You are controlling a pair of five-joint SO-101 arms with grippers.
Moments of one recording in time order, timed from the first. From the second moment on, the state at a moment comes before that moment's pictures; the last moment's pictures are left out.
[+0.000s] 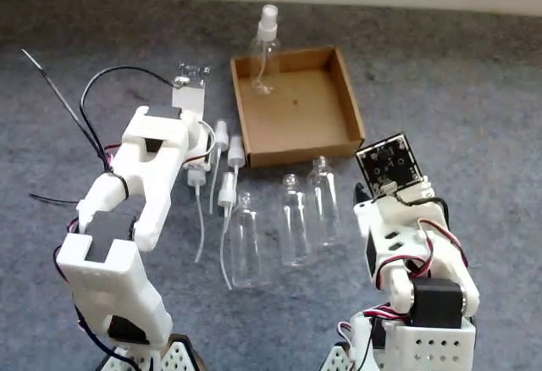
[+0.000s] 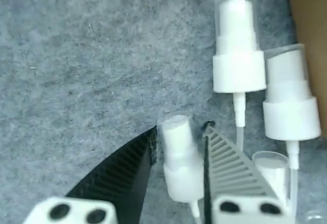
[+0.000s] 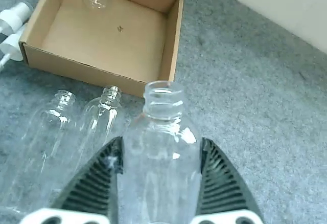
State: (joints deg) left arm 0.1 15.5 14.3 55.5 5.1; right arm -1.4 -77.2 53.6 64.8 28.0
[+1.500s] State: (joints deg) left arm 16.2 -44.0 -5.6 58.7 8.4; right arm -36.2 -81.4 74.8 31.7 1.7
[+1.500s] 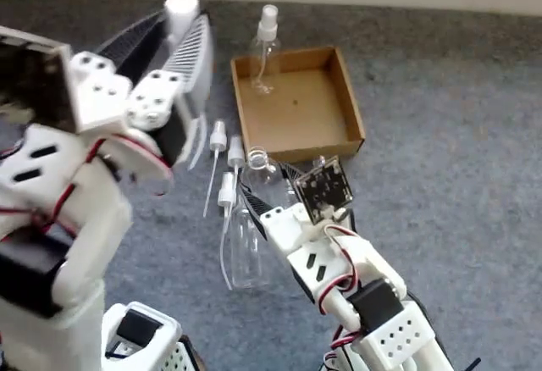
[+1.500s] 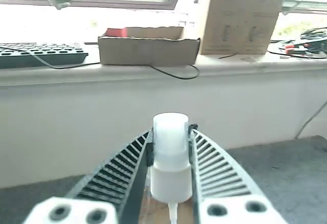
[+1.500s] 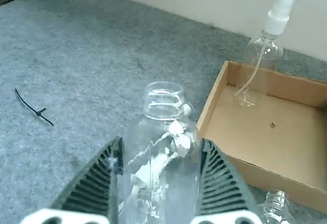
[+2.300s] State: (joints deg) left arm 32.3 -38.0 8.7 35.1 1.6; right arm -36.3 -93.7 79.9 31.6 1.7
